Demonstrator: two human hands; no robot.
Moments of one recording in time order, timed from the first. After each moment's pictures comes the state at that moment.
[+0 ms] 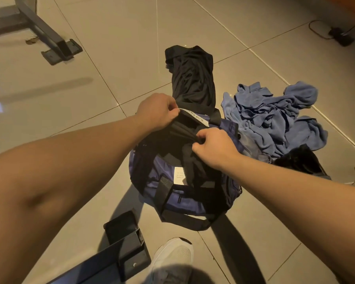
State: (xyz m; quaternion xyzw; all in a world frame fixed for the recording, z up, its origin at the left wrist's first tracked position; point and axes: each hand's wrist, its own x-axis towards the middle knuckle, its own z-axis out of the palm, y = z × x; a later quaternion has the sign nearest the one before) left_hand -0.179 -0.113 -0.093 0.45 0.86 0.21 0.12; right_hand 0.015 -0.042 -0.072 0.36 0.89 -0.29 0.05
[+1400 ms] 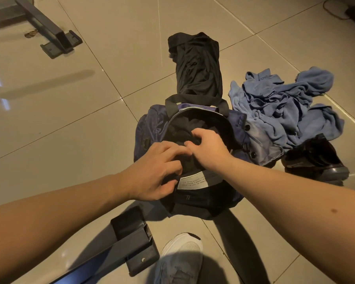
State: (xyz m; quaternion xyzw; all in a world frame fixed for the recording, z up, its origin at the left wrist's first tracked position) left_hand -0.104 -0.242 -0.126 0.73 0.65 0.19 0.14; right_hand 0.005 -0.061 -0.122 0.34 0.84 -0.42 0.02
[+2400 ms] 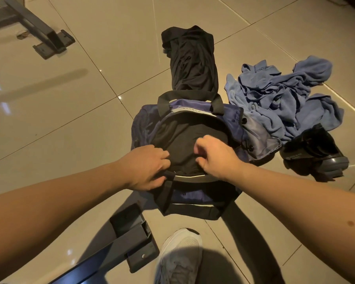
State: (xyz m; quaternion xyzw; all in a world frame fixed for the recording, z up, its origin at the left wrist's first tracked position) left_hand -0.120 -0.230 -0.138 0.74 0.65 -0.07 0.15; right_hand 0.049 -0.050 -0.135 0.26 0.93 -0.25 0.11
